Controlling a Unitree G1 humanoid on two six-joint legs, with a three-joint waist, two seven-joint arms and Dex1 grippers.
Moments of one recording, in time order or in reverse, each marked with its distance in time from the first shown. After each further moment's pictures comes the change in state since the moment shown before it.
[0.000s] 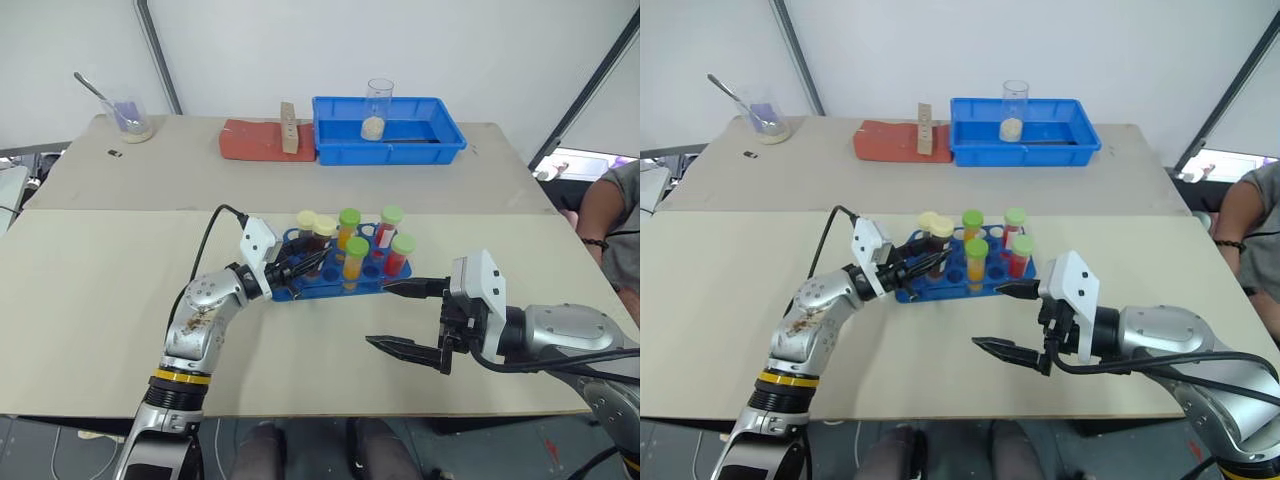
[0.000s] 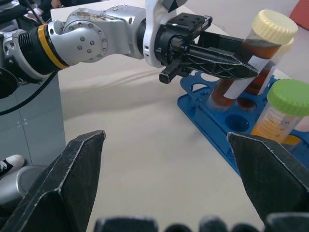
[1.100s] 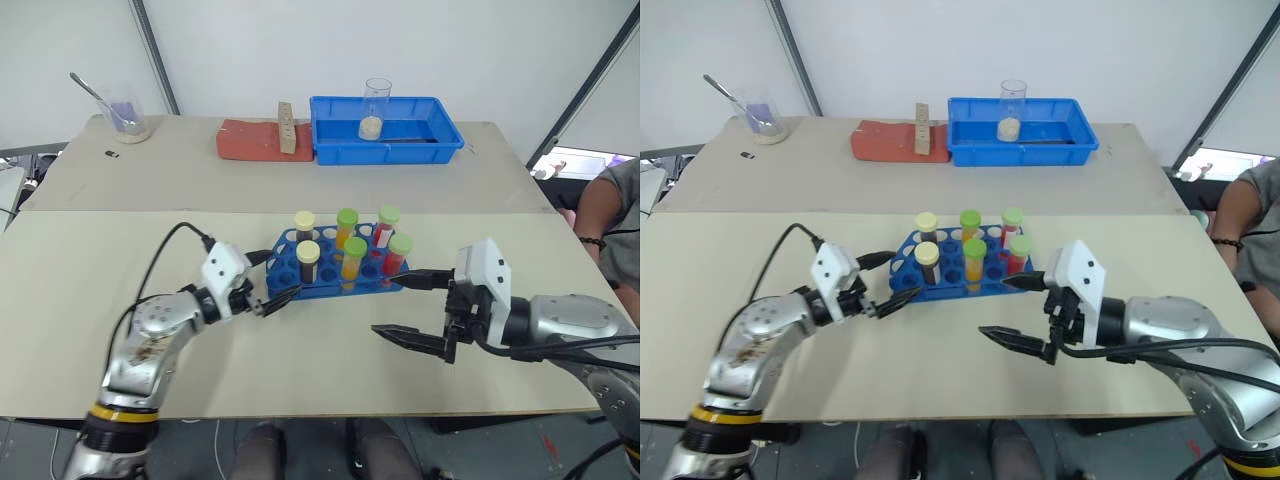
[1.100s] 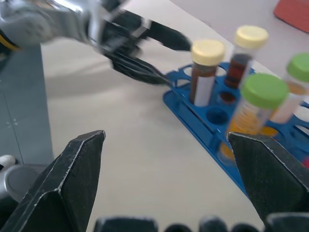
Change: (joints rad) left arm 0.260 0.342 0.112 -0.294 -0.032 0.182 -0.002; right arm -0.028 -0.051 -0.054 0.085 -0.006 0.010 0.047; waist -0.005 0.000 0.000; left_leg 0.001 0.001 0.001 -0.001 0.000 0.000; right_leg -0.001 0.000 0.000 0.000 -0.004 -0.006
